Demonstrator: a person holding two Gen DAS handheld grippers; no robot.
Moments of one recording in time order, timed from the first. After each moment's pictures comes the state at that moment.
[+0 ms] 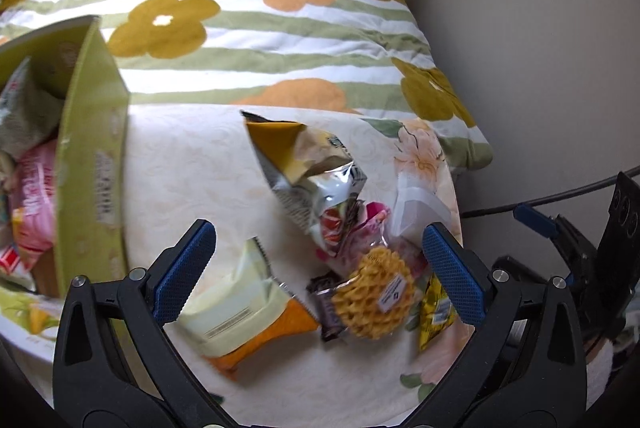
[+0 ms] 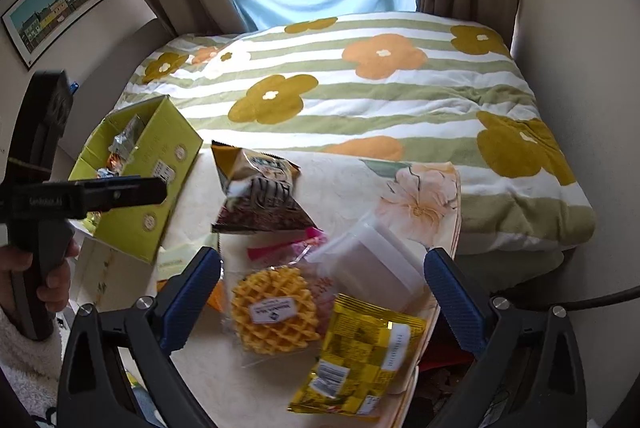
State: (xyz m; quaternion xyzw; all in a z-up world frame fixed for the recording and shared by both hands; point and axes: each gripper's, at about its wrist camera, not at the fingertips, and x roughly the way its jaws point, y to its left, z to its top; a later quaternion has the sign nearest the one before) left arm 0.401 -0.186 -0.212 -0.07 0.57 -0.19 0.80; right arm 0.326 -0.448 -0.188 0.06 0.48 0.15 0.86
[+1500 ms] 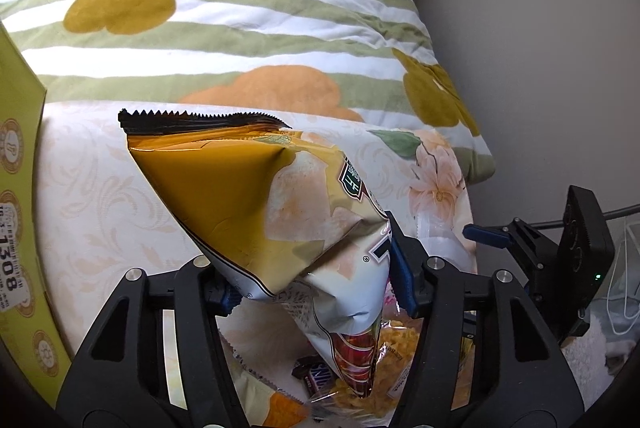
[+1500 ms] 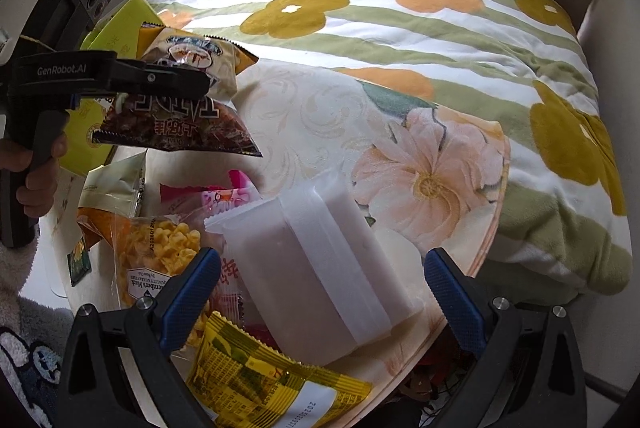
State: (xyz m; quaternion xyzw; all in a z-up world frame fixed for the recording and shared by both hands) left arm 0.464 -0.207 -0.288 -0.12 0.59 -0.22 0.77; right arm 0.386 -0.454 -0.290 -0.03 0.57 0.25 0.79
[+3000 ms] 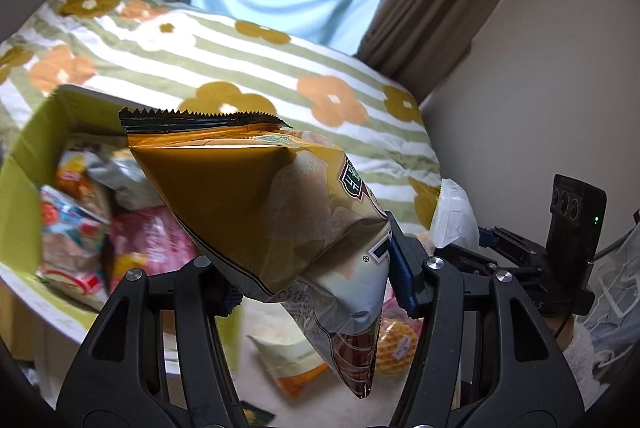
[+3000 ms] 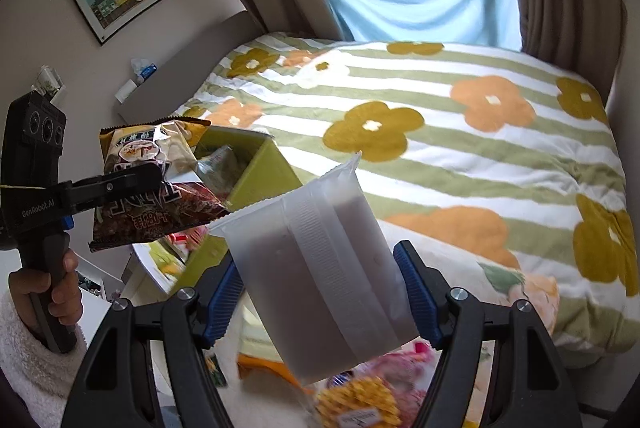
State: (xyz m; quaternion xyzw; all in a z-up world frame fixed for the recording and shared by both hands) left arm 0.377 -0.026 -0.099 -0.16 0.42 -0.13 0.88; right arm 0.400 -0.330 -0.128 0.04 0.43 0.30 0.85
